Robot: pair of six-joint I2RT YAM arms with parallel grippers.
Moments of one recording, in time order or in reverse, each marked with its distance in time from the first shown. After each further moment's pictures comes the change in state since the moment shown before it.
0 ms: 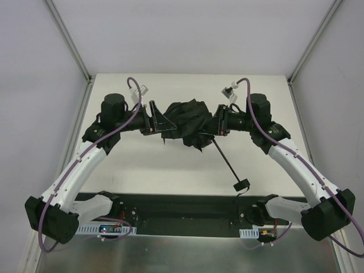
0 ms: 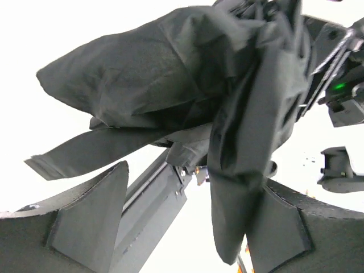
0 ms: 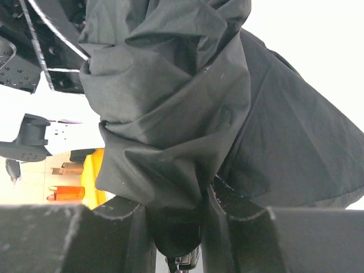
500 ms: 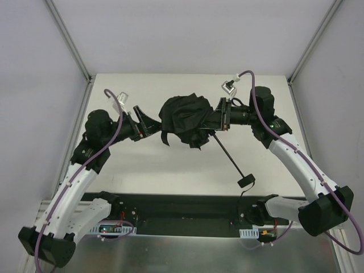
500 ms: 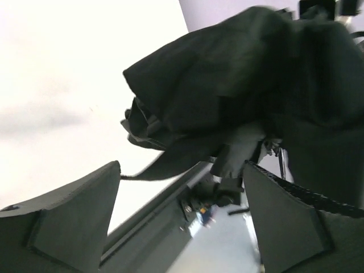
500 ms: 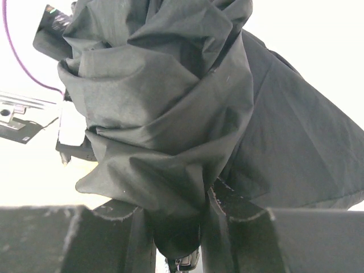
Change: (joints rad) left arm 0.063 -0.327 -0.156 0.044 -0.230 -0.069; right arm -0.042 0.043 0.063 0.045 -0.163 0.127
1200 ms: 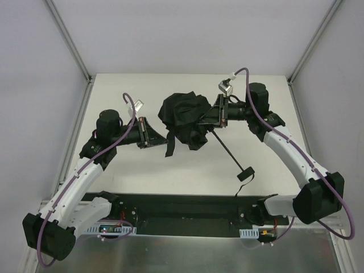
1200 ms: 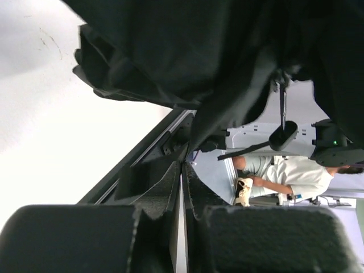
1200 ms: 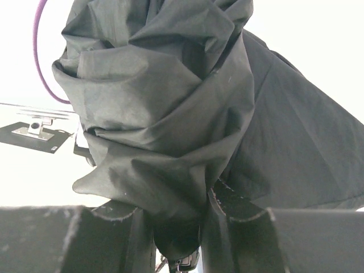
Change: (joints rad) left arm -0.022 0.151 -0.072 0.074 0.300 -0.043; right arm -0.035 0.091 0.022 0.070 -0.077 0.116
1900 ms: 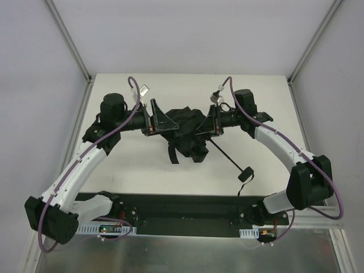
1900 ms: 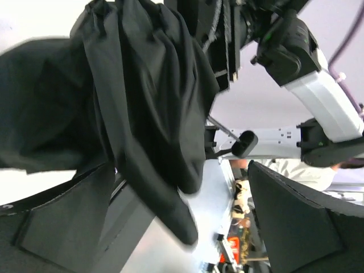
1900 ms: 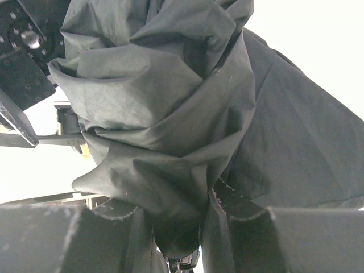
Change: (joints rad) left arm -0.024 0.099 0.216 -0.077 -0.016 0.042; right arm 0.006 0.151 -0.031 -0.139 -0.043 -0.145
